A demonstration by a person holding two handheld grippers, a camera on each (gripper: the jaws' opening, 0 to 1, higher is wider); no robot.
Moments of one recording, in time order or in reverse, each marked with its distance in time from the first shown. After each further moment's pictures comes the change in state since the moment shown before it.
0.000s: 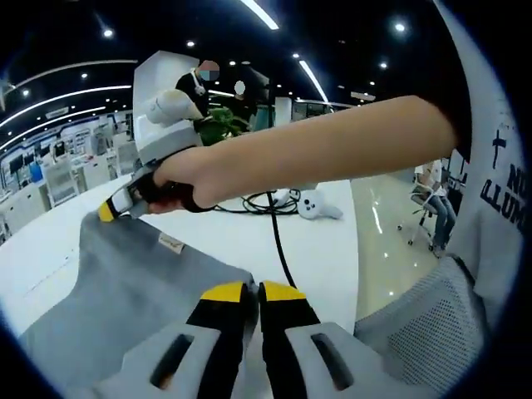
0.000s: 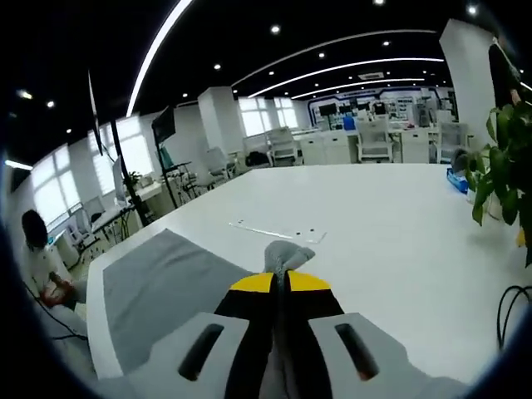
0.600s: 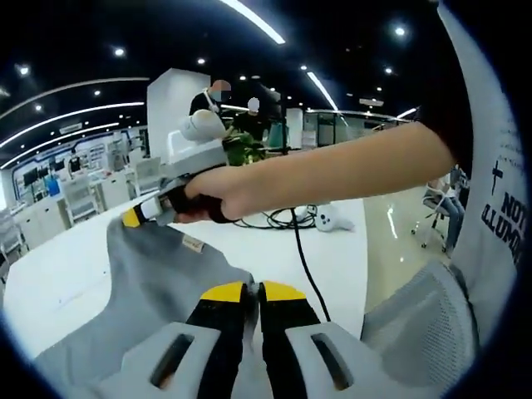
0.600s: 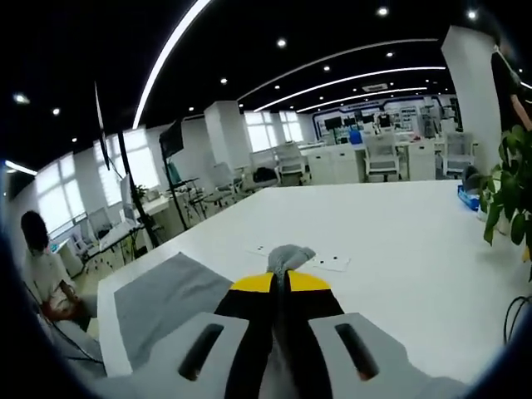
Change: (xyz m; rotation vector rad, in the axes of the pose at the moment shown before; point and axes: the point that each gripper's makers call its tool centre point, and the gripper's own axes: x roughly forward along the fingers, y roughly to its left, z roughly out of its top) left arm -0.071 0.030 0.024 0.088 -0.047 0.079; right arm 0.008 0.048 0.047 0.039 -0.080 0.023
